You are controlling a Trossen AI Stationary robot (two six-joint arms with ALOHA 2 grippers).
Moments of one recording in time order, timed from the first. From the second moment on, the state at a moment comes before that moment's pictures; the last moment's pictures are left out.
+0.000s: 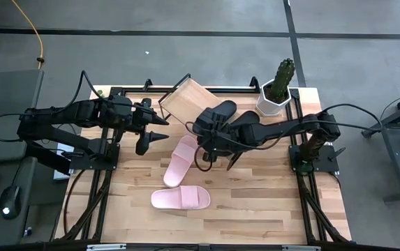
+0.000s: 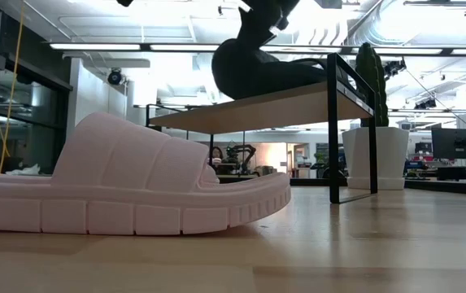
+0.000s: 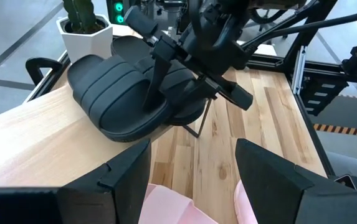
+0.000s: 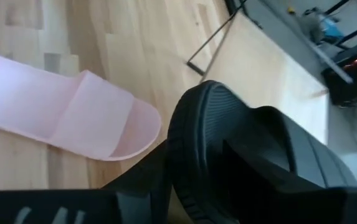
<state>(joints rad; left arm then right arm) 0.12 1.00 1.17 -0.65 -0.01 -0.11 0.13 1.76 1.56 -0.68 0.55 -0.03</state>
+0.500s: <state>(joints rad) 0.12 1.00 1.17 -0.66 -0.01 -0.12 0.12 1.76 1.56 -0.68 0.53 -0.02</state>
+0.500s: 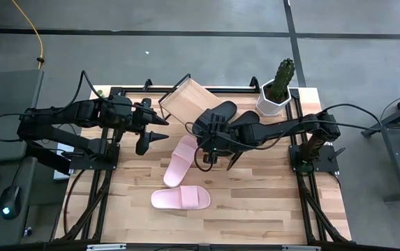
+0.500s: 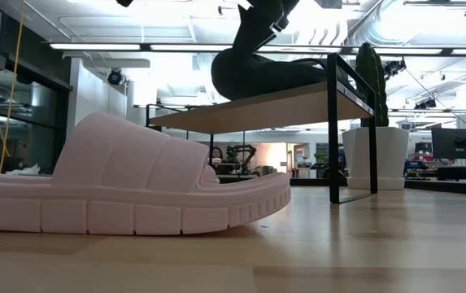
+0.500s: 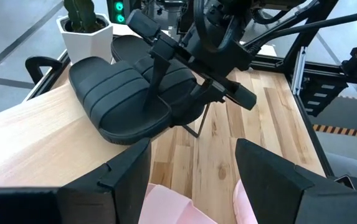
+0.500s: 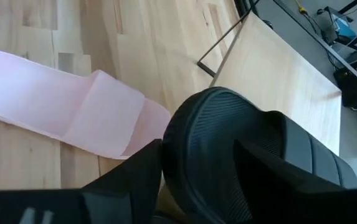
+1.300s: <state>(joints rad) 0.12 1.00 1.17 -0.69 -0.01 -0.12 0.13 1.76 1.56 -0.75 0.45 -0.01</state>
